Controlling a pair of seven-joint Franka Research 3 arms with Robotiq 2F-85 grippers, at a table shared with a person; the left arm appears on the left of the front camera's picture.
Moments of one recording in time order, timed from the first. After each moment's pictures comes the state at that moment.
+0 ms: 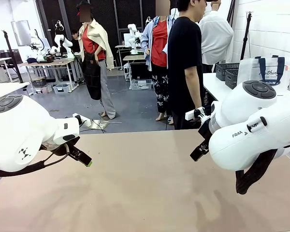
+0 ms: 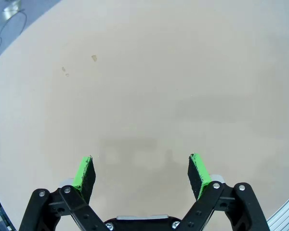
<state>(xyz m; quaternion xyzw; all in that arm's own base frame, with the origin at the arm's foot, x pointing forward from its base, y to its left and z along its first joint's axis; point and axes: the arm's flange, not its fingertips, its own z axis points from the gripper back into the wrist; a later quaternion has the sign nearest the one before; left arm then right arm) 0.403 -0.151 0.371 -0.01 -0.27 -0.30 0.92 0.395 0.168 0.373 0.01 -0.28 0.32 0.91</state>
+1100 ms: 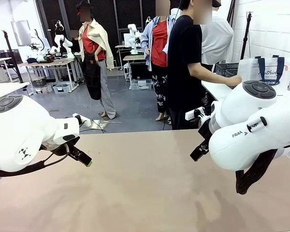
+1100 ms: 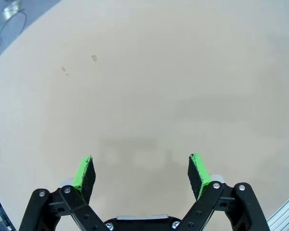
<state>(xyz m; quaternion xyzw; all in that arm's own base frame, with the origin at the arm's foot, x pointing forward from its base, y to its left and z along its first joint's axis) 0.403 -0.151 0.371 -0.01 -0.27 -0.30 0.92 0.395 0.168 0.373 0.01 -0.28 0.32 0.91</state>
